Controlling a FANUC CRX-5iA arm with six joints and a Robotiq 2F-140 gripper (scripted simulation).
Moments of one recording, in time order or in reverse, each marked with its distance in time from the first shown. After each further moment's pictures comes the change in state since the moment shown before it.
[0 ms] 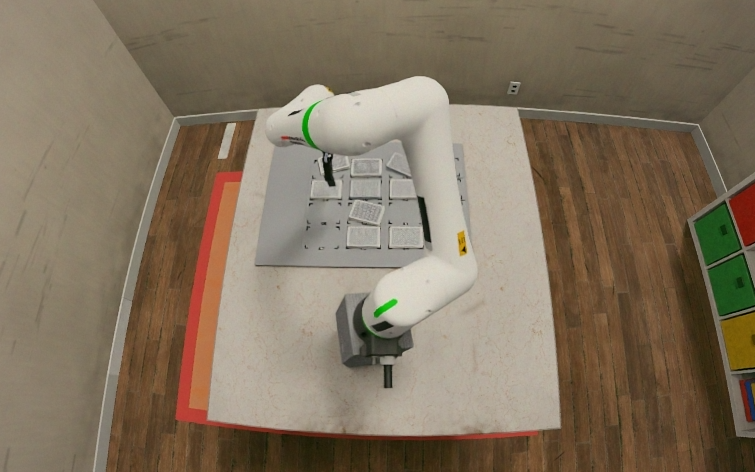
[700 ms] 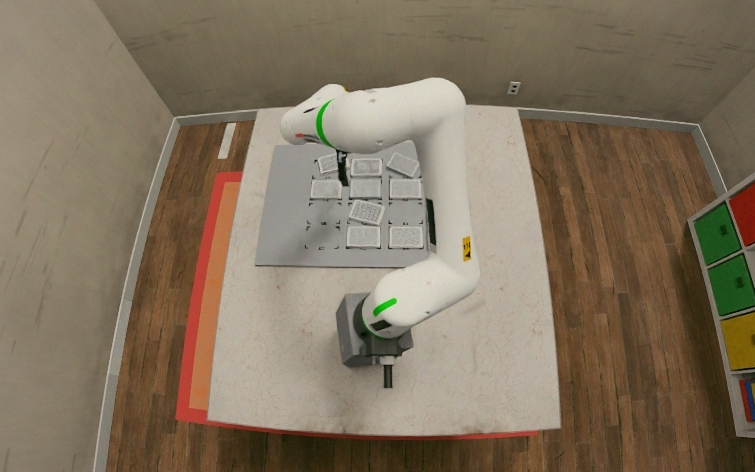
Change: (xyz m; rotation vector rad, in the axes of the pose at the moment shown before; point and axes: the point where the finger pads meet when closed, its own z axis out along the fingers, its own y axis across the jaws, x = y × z) arm 0.050 0.000 0.000 0.000 0.000 0.000
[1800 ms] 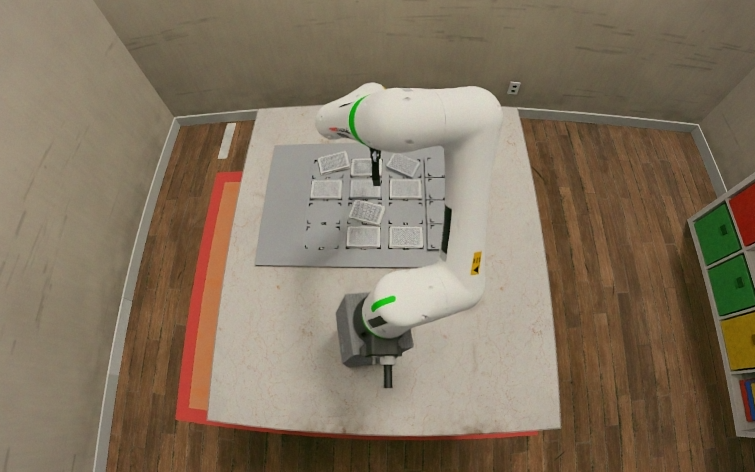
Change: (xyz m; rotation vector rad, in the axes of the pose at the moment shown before) arm 0.114 0.000 0.000 0.000 0.000 0.001
